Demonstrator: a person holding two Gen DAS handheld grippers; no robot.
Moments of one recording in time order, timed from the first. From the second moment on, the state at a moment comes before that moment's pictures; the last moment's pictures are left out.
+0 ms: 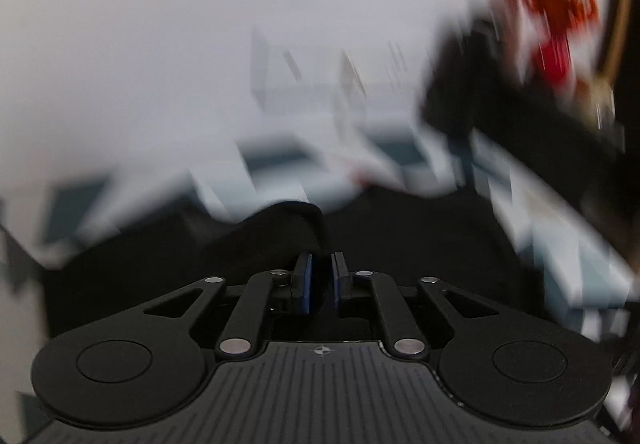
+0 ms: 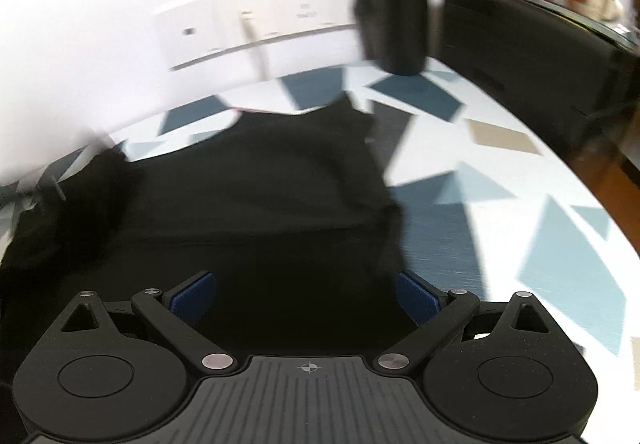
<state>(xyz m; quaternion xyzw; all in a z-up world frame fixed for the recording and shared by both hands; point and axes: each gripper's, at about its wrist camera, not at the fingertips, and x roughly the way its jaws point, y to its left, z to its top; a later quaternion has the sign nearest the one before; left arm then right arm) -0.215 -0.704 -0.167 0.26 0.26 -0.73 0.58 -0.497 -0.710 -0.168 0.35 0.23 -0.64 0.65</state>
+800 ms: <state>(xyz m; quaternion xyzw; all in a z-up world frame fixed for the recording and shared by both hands) -0.075 -0.633 -0.189 0.31 0.22 -0.56 0.73 -0.378 -0.862 -0.188 0.32 0.26 -0.45 0.79</state>
